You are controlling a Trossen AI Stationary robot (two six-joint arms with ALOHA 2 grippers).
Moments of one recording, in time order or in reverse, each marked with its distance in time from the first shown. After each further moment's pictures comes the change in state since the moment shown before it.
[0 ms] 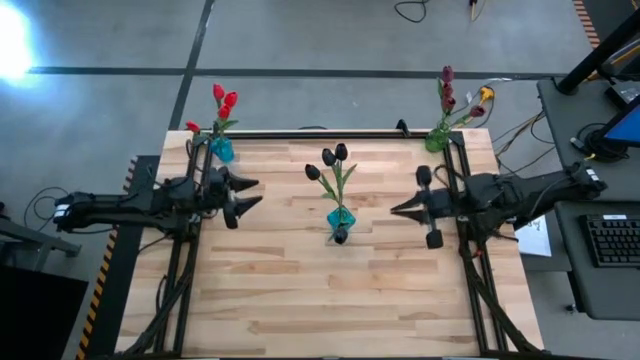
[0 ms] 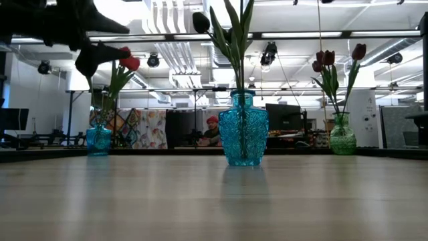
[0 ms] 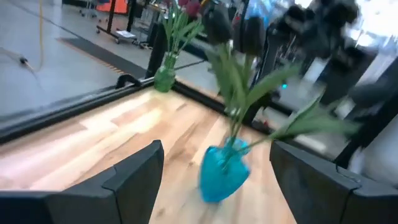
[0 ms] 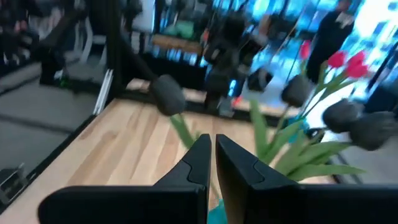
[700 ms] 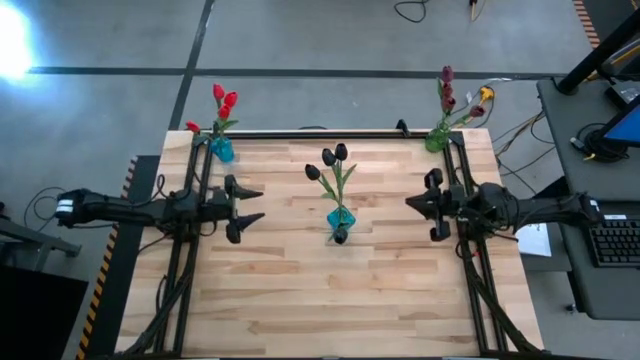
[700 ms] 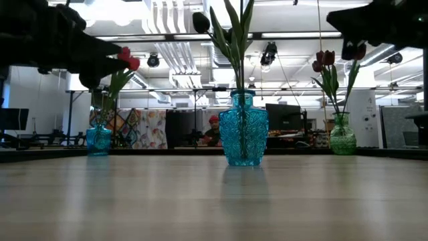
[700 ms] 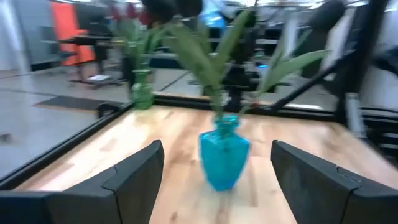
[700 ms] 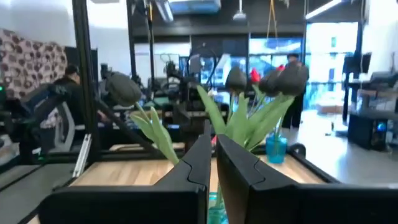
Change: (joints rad) left arm -0.051 -0.008 -0.260 0.348 0.085 0.356; right arm -0.232 -0.501 -0.658 0.584 -0.131 0.156
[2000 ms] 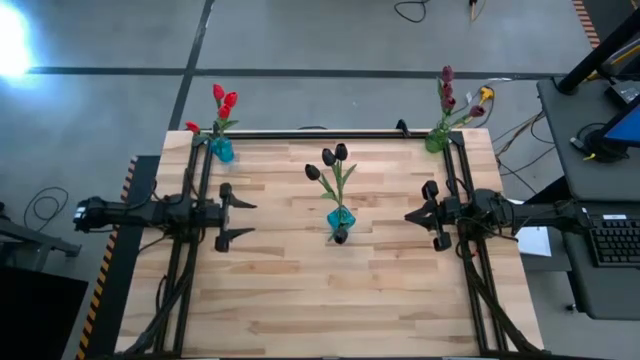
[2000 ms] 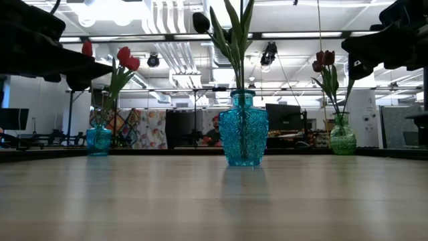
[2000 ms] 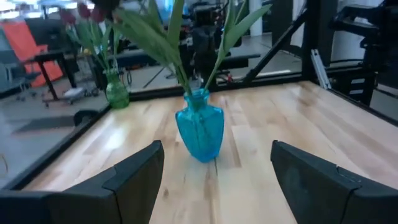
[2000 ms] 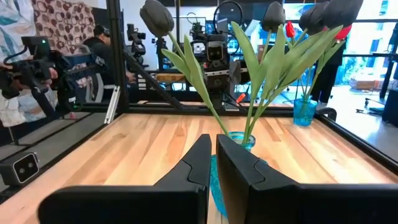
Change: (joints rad) left arm -0.074 -0.356 -0.050 -0.373 0.047 0.167; right arm 0.000 -0.159 -0.108 -0.276 -0.124 -0.021
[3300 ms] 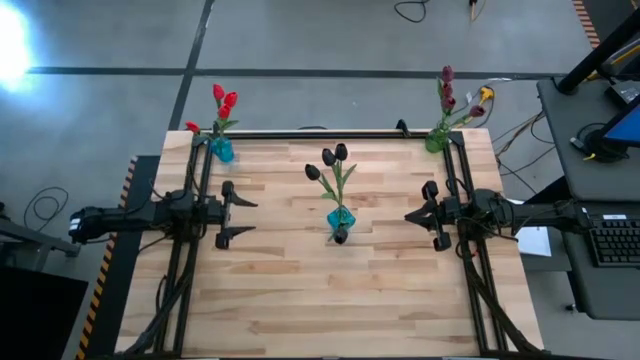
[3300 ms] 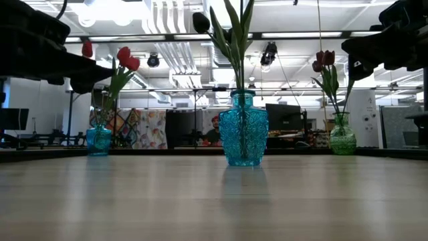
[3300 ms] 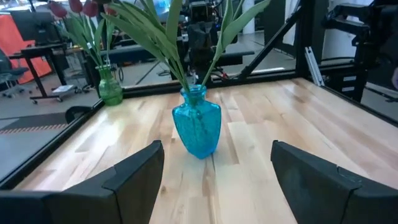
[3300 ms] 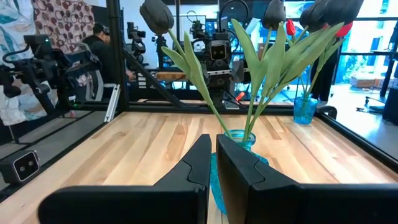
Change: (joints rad) left arm 0.150 0.013 -0.002 -0.001 0.186 0.008; right arm 0.000 0.000 0.000 -0.008 0.000 0.000
